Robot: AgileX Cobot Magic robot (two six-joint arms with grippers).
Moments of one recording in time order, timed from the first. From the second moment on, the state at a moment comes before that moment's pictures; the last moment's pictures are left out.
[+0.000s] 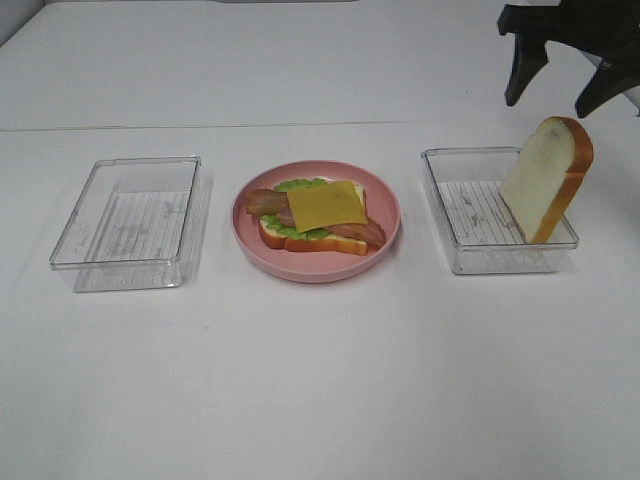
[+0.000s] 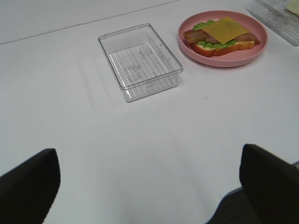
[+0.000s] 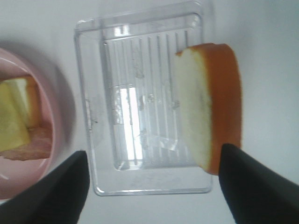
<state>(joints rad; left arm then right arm) -0.36 -0.01 -0.50 0.04 1.06 -0.04 0.05 2.02 -1.83 0.08 1.18 0.11</state>
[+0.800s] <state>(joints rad) -0.36 -0.01 -0.50 0.04 1.06 -0.04 0.04 2.14 -1.83 -0.02 1.21 0.09</state>
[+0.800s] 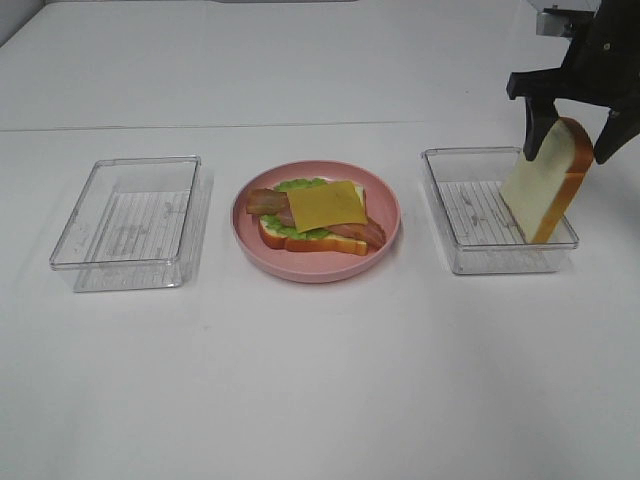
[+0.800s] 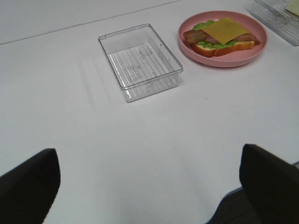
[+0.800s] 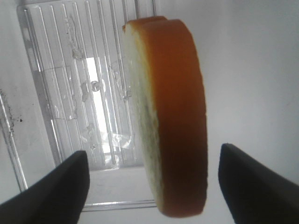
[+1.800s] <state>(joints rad) -0.36 -0.01 -0.50 0.04 1.06 -0.04 0.04 1.99 -1.83 0.10 1.20 0.08</state>
